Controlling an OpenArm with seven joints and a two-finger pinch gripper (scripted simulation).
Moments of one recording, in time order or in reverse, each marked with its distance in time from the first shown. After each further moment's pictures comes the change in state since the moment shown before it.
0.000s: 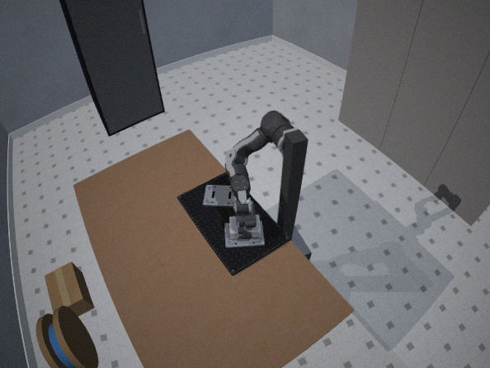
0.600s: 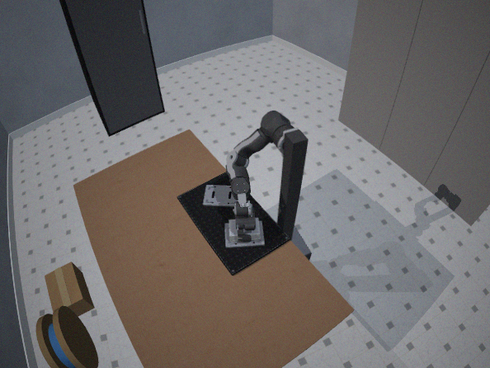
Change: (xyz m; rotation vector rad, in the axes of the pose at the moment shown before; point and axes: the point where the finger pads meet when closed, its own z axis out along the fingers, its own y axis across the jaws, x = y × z) arm -0.004 0.007 0.013 -0.020 -0.009 -0.006
